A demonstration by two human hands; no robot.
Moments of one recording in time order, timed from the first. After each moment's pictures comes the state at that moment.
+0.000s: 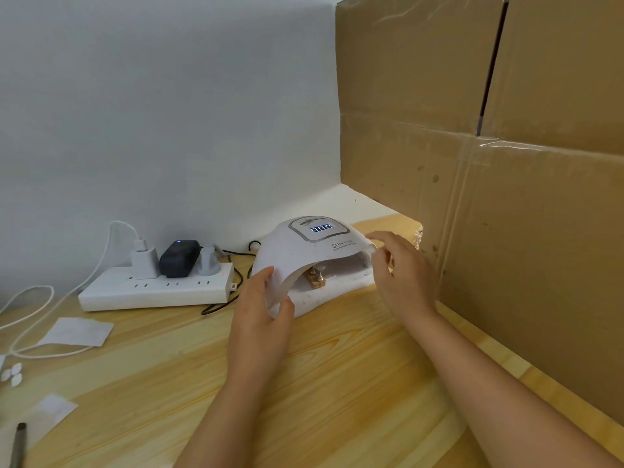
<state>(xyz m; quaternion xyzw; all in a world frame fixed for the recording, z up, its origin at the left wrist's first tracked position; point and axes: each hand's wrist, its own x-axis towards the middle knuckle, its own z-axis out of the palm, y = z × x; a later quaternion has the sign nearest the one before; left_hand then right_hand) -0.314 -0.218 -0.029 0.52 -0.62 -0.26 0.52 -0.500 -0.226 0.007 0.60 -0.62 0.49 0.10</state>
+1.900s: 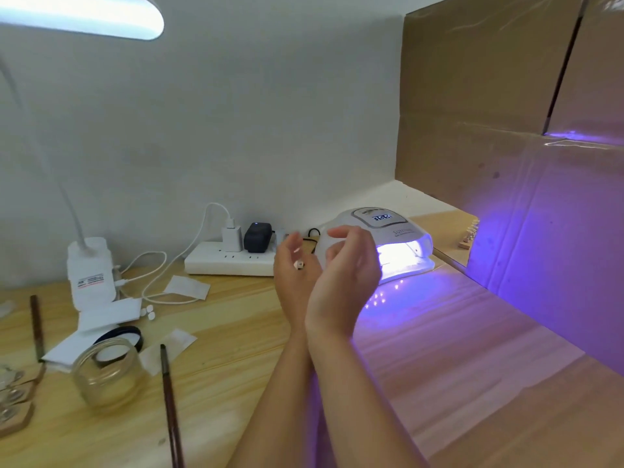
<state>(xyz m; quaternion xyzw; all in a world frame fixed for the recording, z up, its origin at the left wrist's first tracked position) -0.288 -0.180 0.027 0.47 -0.52 -0.32 0.64 -0.294 -0.157 0.046 0.32 -0.42 0.82 -0.24</state>
